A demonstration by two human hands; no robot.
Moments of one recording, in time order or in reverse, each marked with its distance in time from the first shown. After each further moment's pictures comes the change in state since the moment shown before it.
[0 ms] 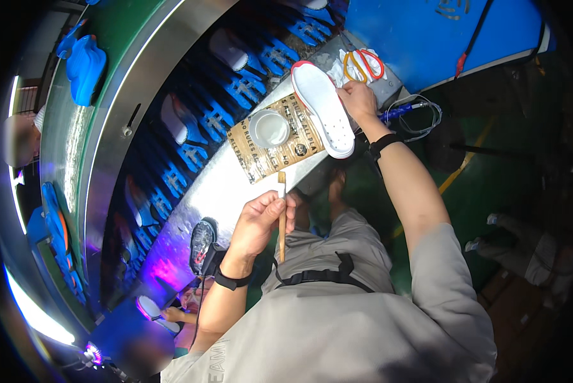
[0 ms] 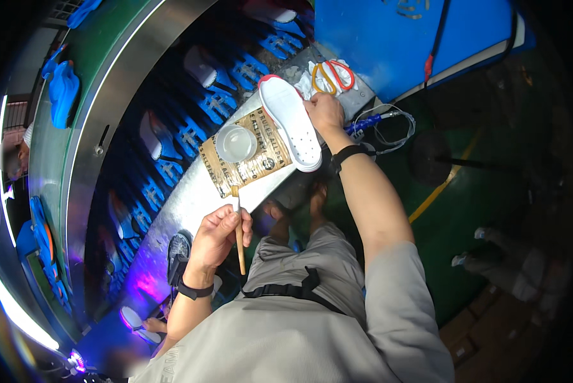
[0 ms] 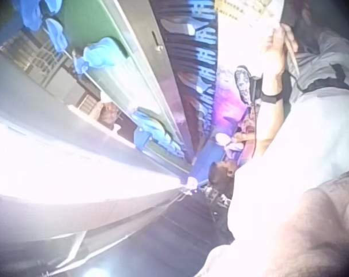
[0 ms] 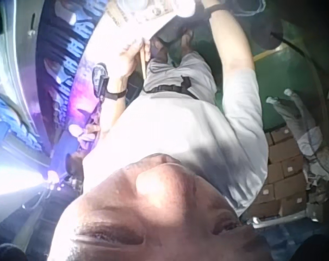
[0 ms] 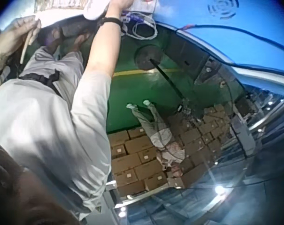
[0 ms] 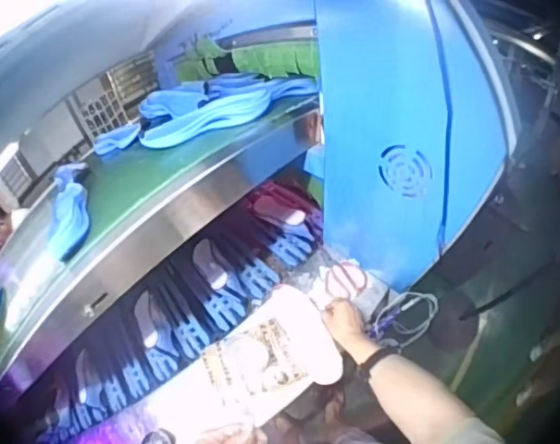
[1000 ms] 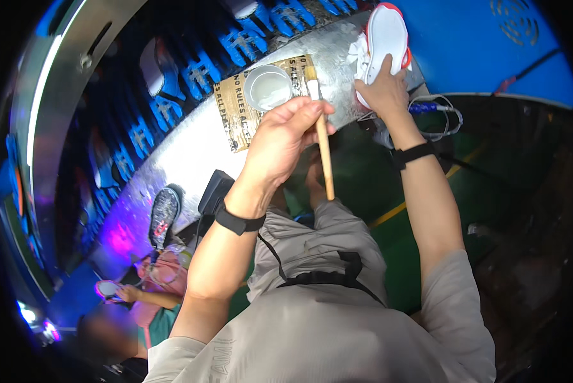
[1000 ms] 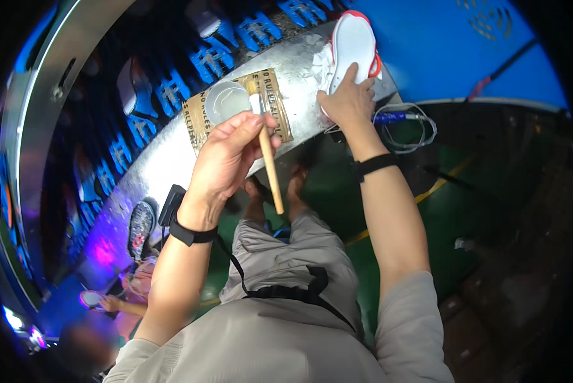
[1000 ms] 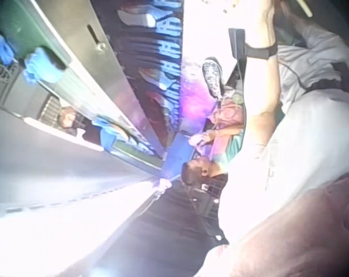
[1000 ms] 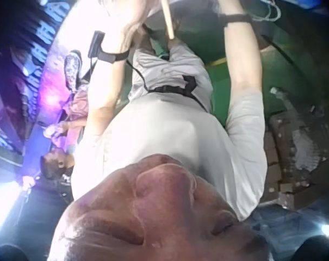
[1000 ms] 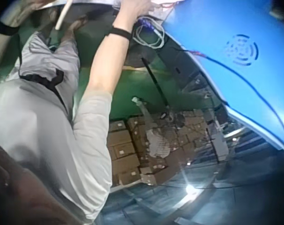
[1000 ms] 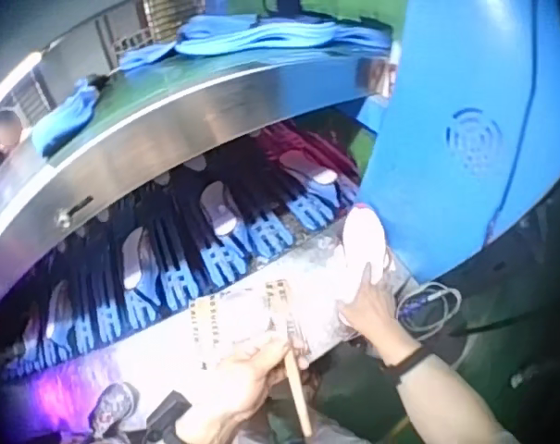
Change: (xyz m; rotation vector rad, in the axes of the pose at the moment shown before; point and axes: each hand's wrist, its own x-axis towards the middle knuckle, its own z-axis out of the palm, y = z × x) left_hand 0.103 0.012 0.030 -0.212 -0.006 0.202; right_hand -0.027 -0.035 -0.047 -0.531 -0.070 -0.017
